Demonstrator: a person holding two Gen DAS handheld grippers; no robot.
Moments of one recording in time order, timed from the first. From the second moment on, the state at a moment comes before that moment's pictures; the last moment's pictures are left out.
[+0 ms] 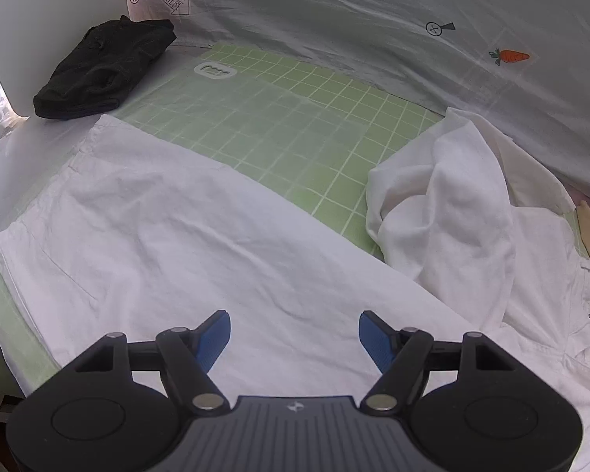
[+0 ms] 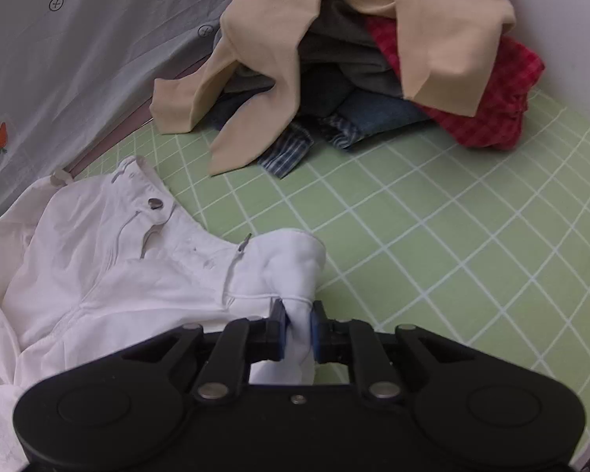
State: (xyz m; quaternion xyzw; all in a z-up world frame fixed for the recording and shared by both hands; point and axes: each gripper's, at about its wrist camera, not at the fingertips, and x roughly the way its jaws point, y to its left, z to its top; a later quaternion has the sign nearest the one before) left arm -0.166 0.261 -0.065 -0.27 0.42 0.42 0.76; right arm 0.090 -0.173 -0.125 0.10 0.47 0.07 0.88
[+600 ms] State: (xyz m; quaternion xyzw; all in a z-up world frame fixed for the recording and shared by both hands) left arm -0.014 0.364 -0.053 -0.20 0.42 0.29 0.84; right arm 0.098 -0.104 -0.124 0.01 0.39 -0.14 0.91
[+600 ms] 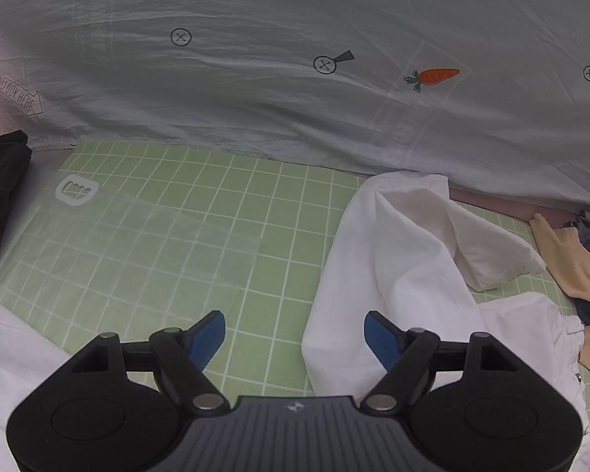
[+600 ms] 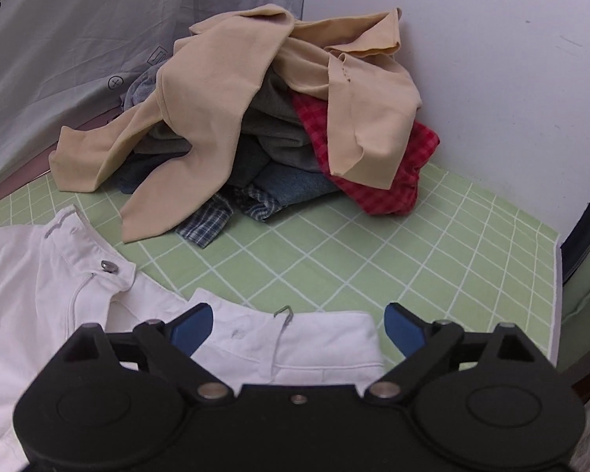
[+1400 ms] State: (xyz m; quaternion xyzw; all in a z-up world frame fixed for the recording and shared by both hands) left arm 0.098 0.356 -0.111 -0.28 0.43 0.17 0.84; right arm 0.116 -0.095 -0.178 0.05 0.36 -0.16 0.92
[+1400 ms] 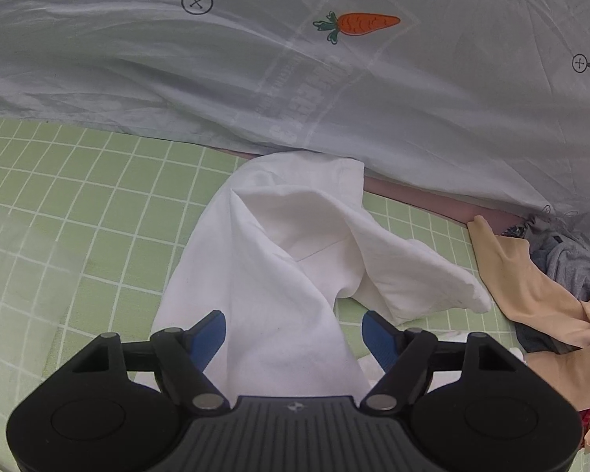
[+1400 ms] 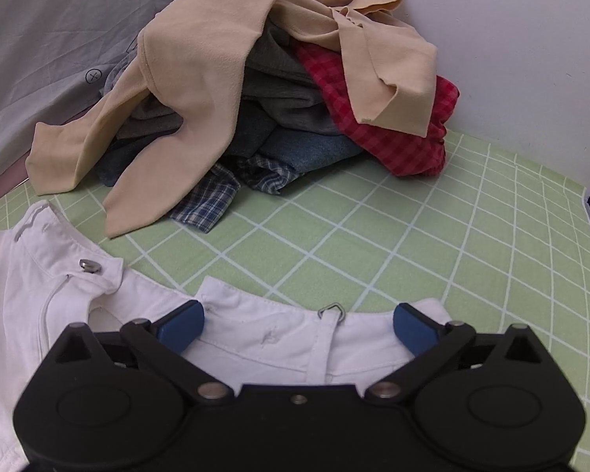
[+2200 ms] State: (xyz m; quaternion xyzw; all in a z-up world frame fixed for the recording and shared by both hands) left arm -0.159 0.391 -0.106 -0.34 0.41 0.42 0.74; right arm 0.105 -0.088 -0.185 0.03 0.32 -0.16 0.93
